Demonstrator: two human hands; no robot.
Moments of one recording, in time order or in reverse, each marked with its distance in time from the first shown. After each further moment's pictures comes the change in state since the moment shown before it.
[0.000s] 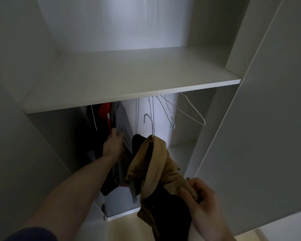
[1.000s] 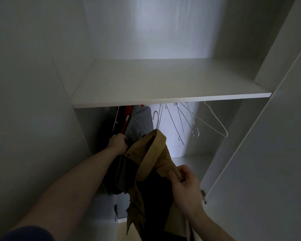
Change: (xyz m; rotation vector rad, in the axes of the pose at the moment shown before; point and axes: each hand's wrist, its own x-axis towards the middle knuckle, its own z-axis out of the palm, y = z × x) left_hand -0.010 -0.077 -0.045 -0.315 -0.100 -0.254; right_hand 0.031 -0.027 0.109 -0.129 0.079 0.058
